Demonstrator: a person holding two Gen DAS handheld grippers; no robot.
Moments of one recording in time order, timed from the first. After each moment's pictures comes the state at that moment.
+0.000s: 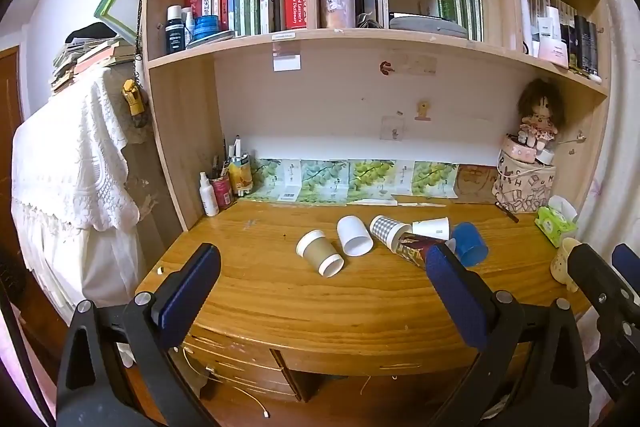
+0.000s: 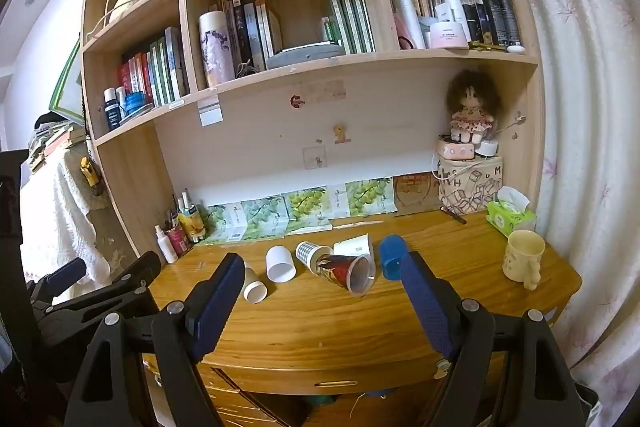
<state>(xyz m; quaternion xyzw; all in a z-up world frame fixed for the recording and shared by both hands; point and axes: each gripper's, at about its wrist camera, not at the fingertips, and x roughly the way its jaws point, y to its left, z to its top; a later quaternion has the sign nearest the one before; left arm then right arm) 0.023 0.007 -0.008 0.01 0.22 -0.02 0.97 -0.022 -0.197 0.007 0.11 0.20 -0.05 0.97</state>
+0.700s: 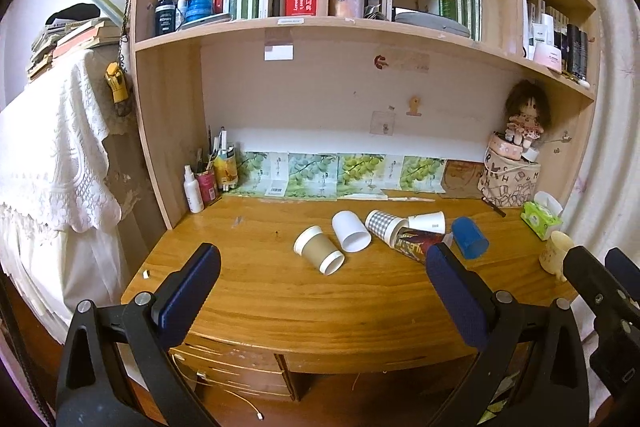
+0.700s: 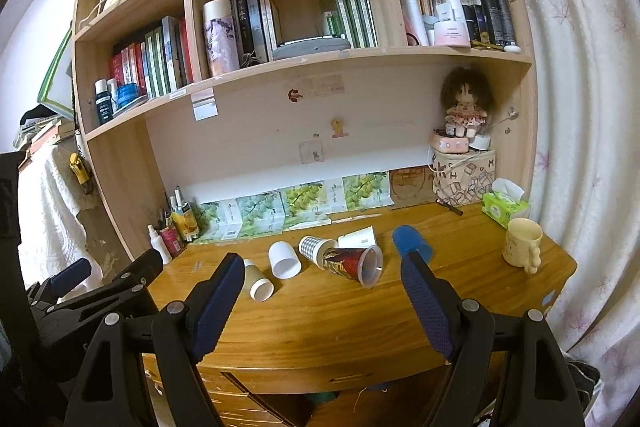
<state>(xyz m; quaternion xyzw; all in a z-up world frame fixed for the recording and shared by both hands) 0.041 0.062 -0.010 0.00 0.23 -0.07 0.97 -0.017 -0.139 0.010 0.11 0.21 -0.09 0.97</state>
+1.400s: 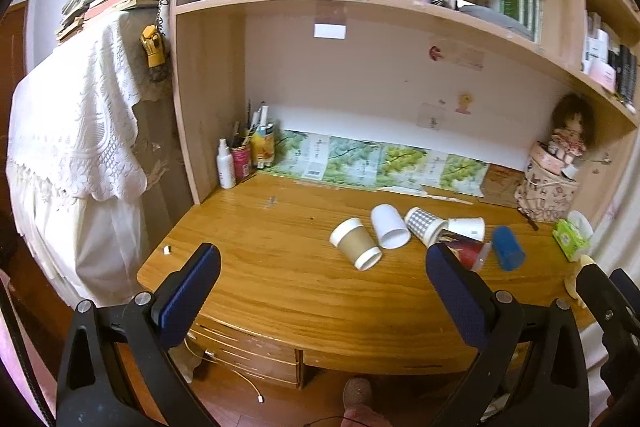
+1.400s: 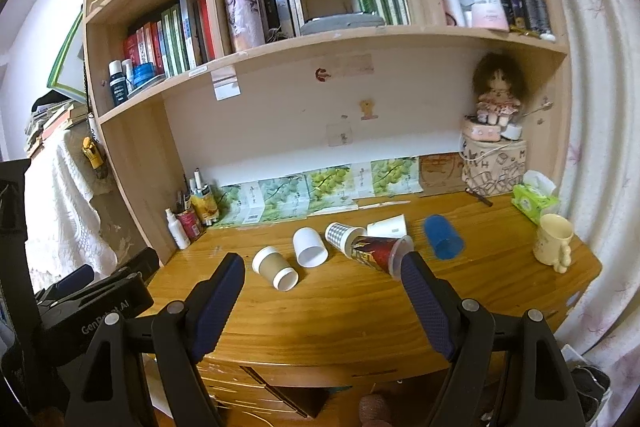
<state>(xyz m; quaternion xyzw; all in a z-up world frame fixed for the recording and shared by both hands) 0.078 0.087 -0.022 -0.04 0.27 0.00 0.96 0.026 -0.126 0.004 0.11 0.24 -0.04 0.96</state>
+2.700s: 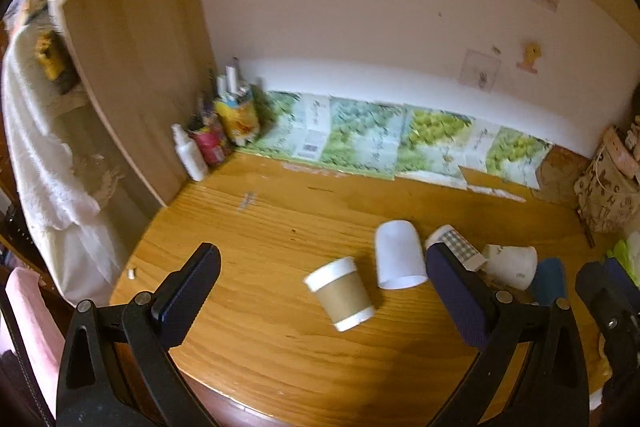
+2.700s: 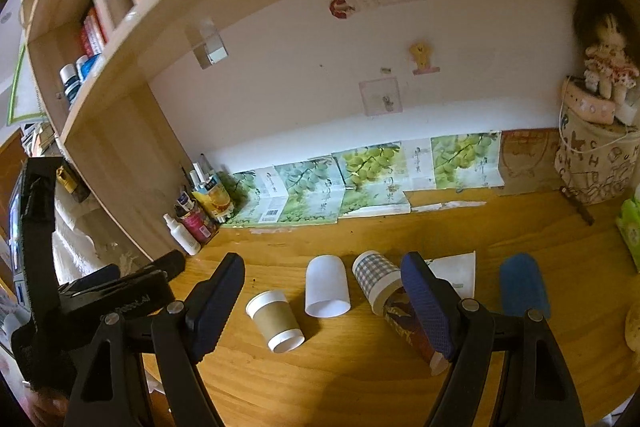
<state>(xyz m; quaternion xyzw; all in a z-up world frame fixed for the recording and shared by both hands) 0.310 -0.002 -0.043 0.00 0.42 0.06 0.91 0.276 -0.217 -0.037 0.16 0.34 0.09 0.92</state>
